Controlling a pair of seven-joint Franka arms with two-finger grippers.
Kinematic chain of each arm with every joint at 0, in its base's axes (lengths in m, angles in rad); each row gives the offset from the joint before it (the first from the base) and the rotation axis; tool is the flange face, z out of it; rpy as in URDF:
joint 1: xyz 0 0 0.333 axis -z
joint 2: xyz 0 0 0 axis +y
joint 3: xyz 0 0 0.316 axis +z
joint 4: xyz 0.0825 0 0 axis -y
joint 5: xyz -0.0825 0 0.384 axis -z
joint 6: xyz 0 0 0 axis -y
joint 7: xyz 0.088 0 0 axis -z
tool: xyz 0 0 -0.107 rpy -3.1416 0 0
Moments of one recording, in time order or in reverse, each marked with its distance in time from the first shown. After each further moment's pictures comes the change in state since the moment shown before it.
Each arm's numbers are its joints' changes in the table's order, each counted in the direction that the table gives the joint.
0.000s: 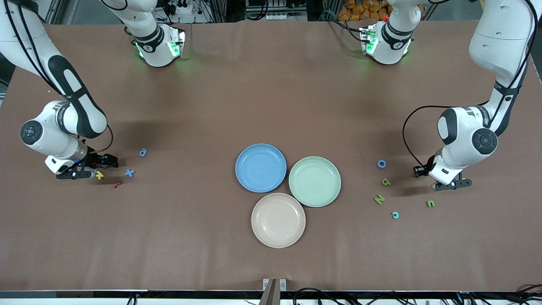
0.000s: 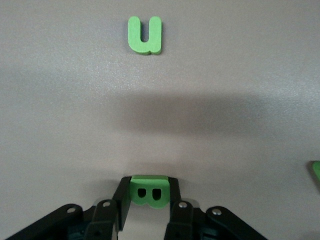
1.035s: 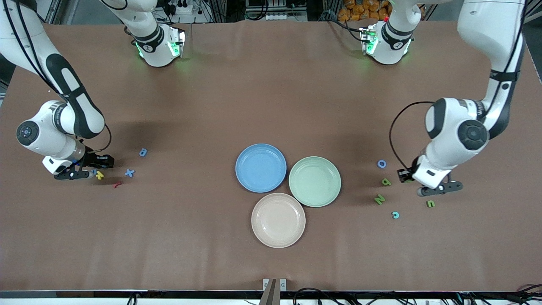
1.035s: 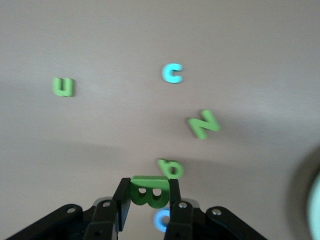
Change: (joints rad) left arm 0.187 -0.129 -0.019 0.127 0.000 -0.205 -0.229; right arm 0.001 -0.013 0.000 0.013 0.000 -0.037 0.000
